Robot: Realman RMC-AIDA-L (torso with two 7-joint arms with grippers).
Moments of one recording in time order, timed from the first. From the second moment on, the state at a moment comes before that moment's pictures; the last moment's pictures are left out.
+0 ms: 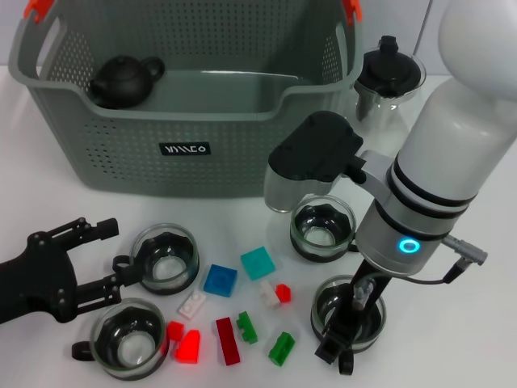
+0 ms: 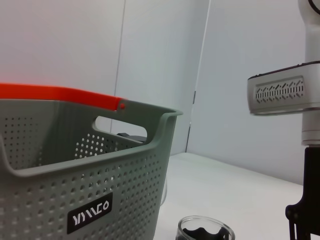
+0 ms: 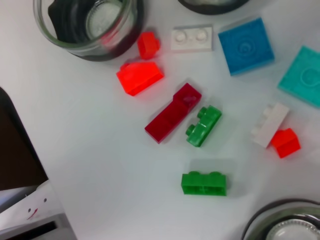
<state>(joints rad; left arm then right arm) -0.30 -2.07 0.29 0.59 2.13 1.82 -1.01 0.90 2.10 -1.79 -1.07 -2.35 -1.62 2.81</state>
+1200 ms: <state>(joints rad) -0.31 -2.07 0.30 0.57 2.13 1.79 -0.99 0.89 2.10 -1.83 -1.06 -2.36 -1.58 2.75</state>
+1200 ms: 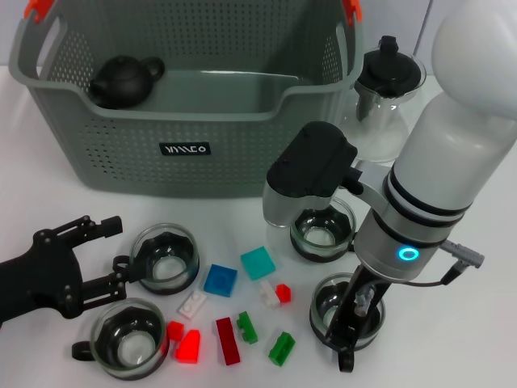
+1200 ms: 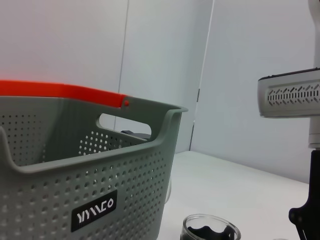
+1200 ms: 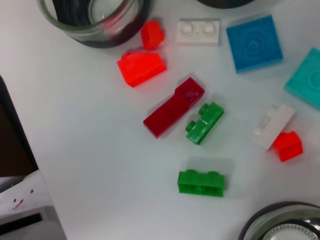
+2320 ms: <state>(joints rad) -0.31 -2.07 0.30 0.57 2.12 1.77 -0.99 0.88 2.07 -0.94 -1.28 -1.96 -1.67 2.36</state>
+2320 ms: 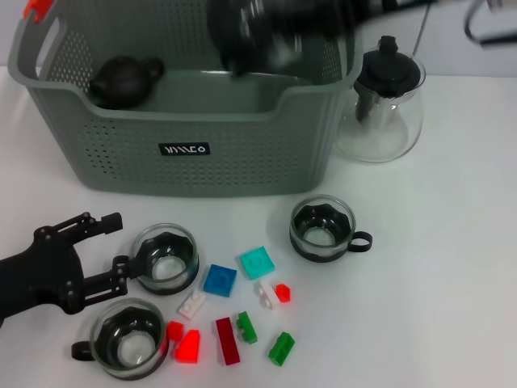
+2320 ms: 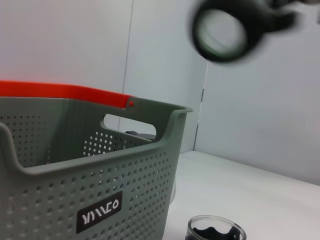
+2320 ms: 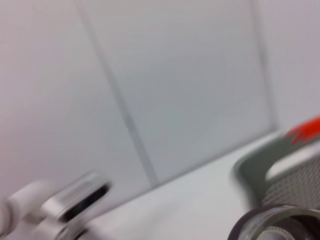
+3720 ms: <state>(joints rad) -0.32 -2.09 0.30 0.51 2.13 1.77 -1.00 1.38 2.11 -1.18 -0.27 -2.36 -0.55 2.29</state>
